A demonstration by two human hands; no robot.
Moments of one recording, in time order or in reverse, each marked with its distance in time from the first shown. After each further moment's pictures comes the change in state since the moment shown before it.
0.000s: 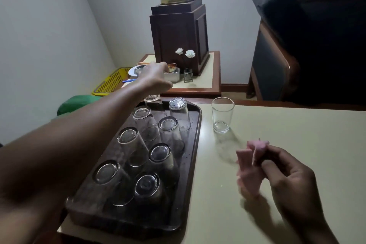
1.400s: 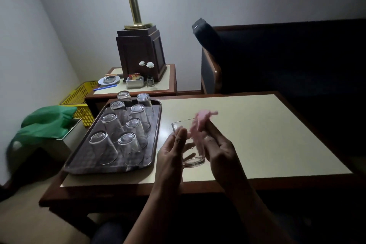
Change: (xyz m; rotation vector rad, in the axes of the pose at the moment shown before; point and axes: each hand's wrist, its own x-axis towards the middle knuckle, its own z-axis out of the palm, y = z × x) left_hand -0.391 0.139 0.040 -1.596 -0.212 -0.137; right_hand -0.168 -0.062 -0.049 -0.041 -0.240 -0.195
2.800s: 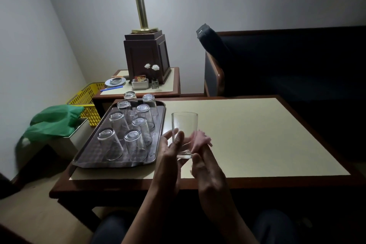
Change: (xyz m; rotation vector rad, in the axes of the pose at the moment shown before) left_hand -0.021 0.010 -0.007 -0.120 0.008 -0.006; right_hand -0.057 0.013 0.035 -0.028 0.000 -0.077
